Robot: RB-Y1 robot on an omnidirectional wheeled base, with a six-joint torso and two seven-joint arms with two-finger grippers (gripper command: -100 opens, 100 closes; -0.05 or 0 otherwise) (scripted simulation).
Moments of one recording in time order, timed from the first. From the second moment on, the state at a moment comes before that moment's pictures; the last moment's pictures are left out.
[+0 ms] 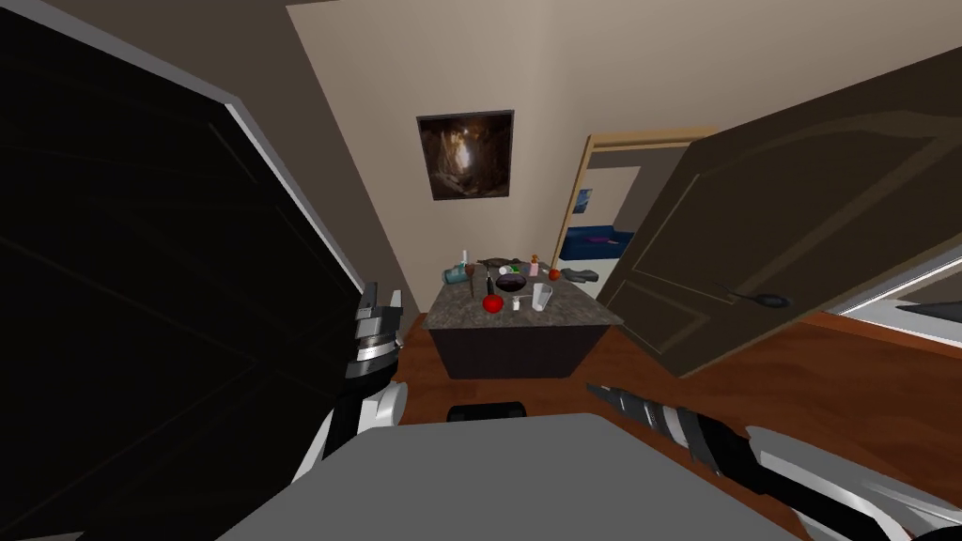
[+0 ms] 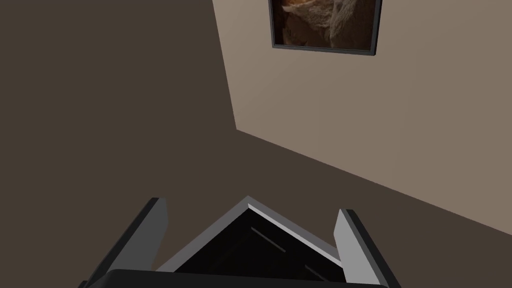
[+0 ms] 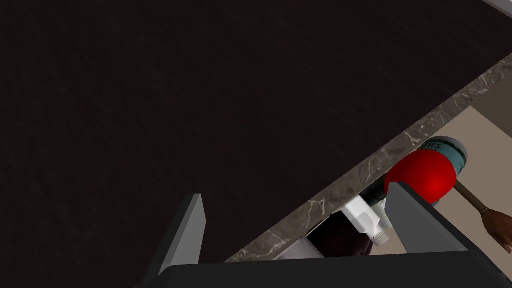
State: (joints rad) left arm 0.49 -0.04 0.00 -2.28 -0.07 -0.50 0.03; right arm 0.67 -1.23 0.26 -1.53 0.31 -0.59 -0.19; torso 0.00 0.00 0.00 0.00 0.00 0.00
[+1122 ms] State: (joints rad) left arm 0.49 -0.04 0.00 -2.28 -0.07 -0.50 0.03; right arm 0.63 -1.60 0.23 -1.37 0.41 -0.64 -0.20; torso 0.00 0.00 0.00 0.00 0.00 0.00
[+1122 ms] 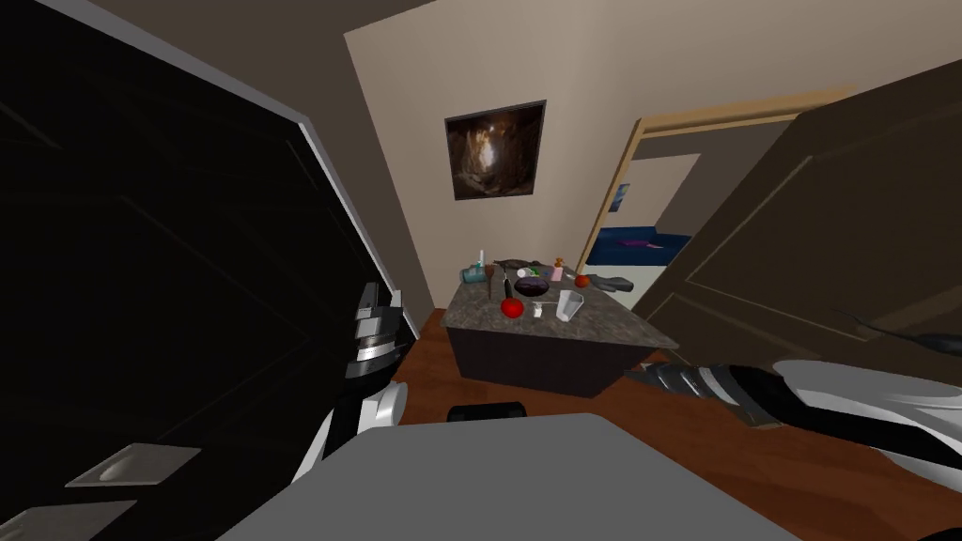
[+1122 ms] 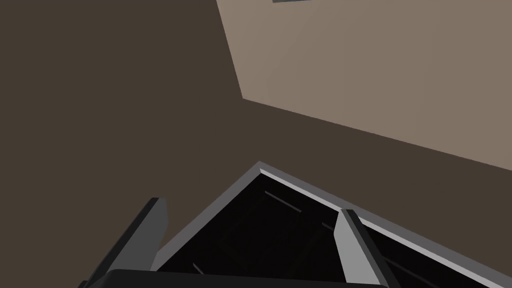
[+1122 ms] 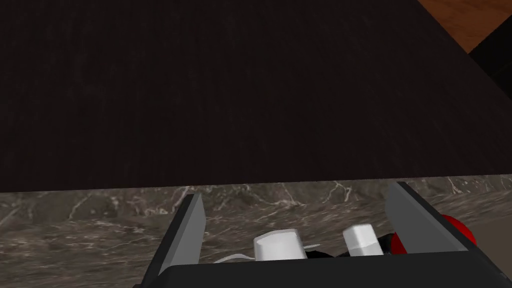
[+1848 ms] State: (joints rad) left arm 0.49 -0.04 0.00 -2.28 -0.07 -0.50 0.03; right arm 0.59 -1.82 0.21 -1.30 0.48 -0.68 -0.21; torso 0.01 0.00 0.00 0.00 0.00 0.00
